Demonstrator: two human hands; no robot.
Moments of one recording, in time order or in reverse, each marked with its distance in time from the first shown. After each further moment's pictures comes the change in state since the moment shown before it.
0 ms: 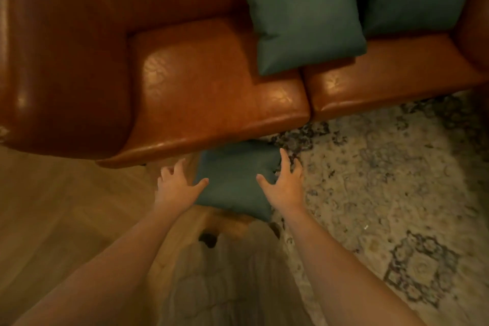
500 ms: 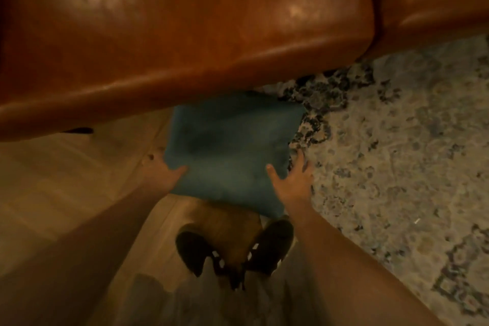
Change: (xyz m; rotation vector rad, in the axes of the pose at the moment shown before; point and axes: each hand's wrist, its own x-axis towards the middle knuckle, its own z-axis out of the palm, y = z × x) left_hand 0.251 -0.102 0.240 0.091 -0.117 -0.156; right_hand 0.226 0.194 0.248 0.103 0.006 0.266
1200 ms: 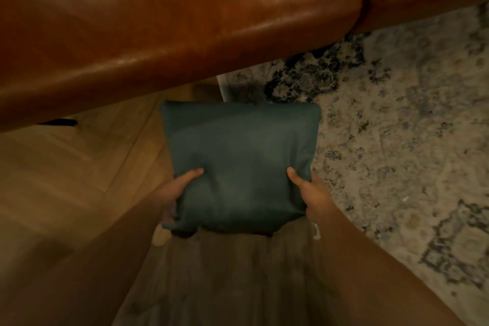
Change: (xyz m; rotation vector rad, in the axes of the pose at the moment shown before) left_hand -0.033 -0.009 0.067 -0.863 -0.540 -0.368; right_hand -0.008 0.076 -0.038 0.731 -0.199 0.315
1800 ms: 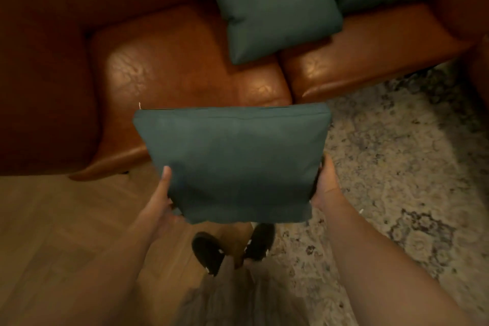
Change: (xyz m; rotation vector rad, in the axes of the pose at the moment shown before) left_hand -0.352 0.054 -0.004 -0.276 -0.061 0.387; right_hand -0.294 -0.198 -0.069 0.440 -0.086 -0.069
